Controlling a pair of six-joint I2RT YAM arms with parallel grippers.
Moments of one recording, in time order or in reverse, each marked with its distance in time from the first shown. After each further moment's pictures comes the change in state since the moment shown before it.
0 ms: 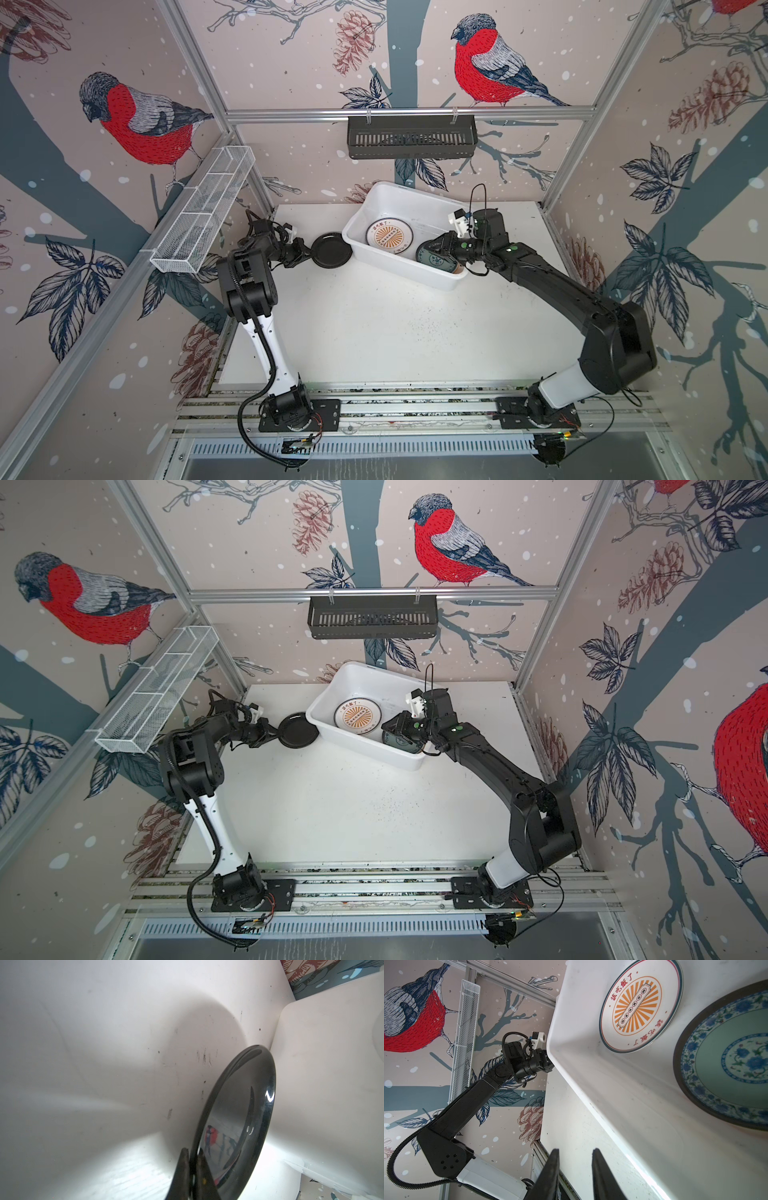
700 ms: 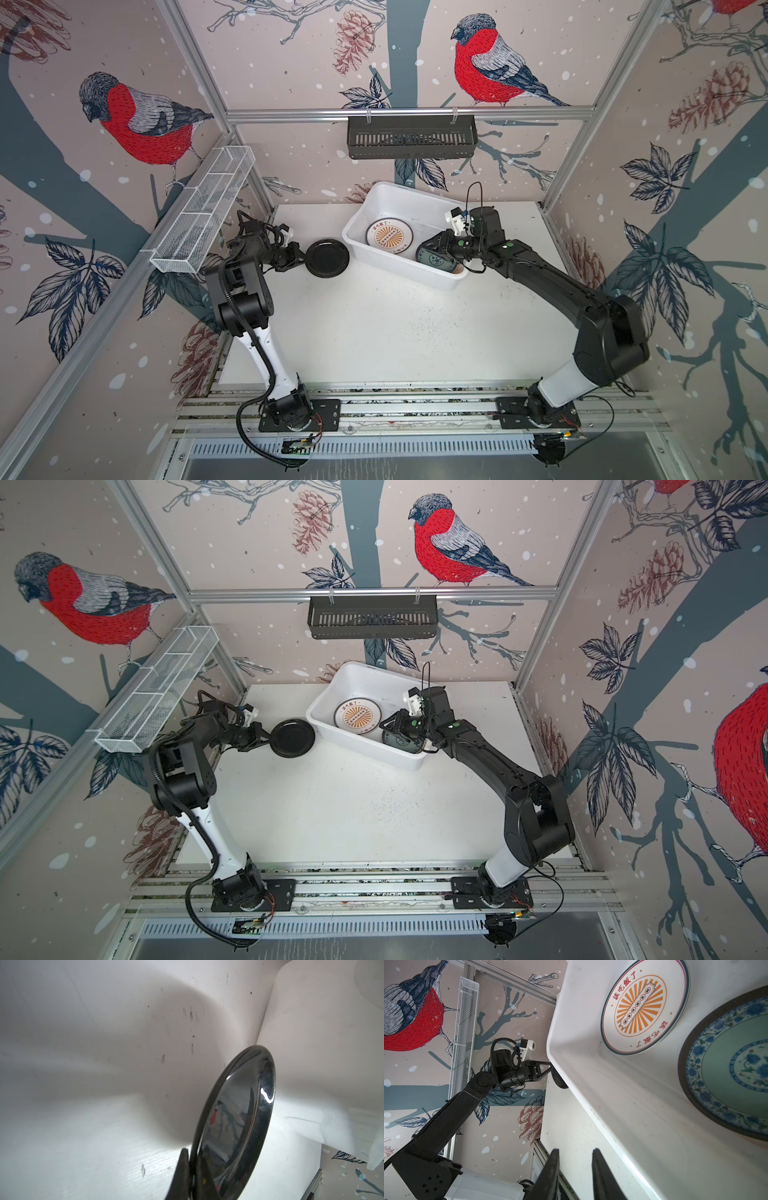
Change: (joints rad) left arm 0.031 -0.170 -0.094 -0.167 -0.055 0.204; right arm 0.000 0.053 0.040 0.003 -0.024 -0.009
